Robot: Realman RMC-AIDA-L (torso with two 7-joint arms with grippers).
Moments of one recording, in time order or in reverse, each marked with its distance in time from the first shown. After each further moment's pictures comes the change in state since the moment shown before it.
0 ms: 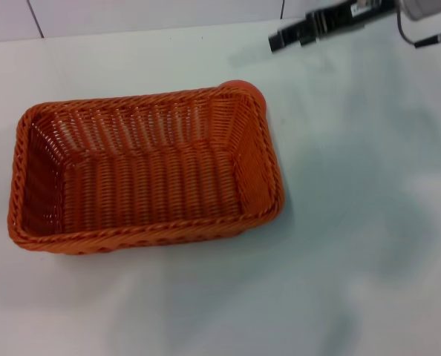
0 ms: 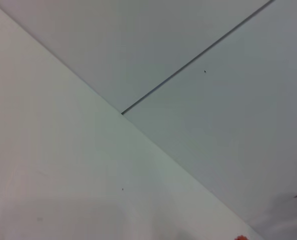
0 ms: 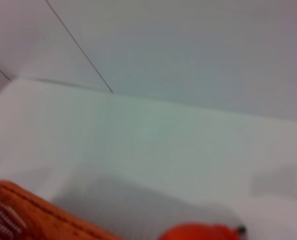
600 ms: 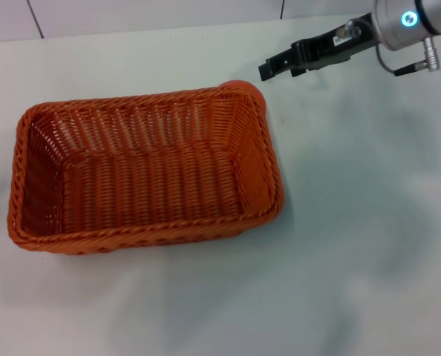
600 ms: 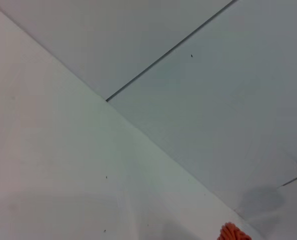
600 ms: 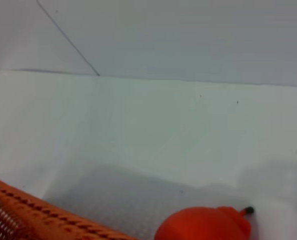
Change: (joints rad) left arm -0.018 -0.008 0.009 -0.044 0.000 -0.004 0.038; right arm 0.015 0.041 0.002 0.080 -0.052 0.071 0.052
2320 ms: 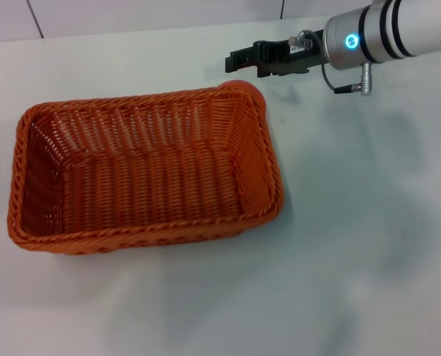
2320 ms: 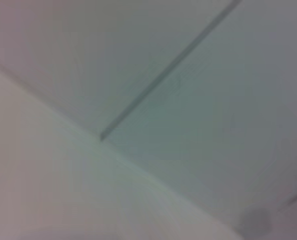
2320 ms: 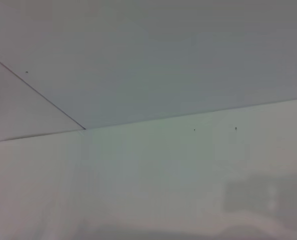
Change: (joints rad) left arm -0.003 0.018 -0.014 -0.038 -0.095 -0.039 0.153; right arm 0.043 0.061 -0.001 0.229 0.153 0.335 0.001
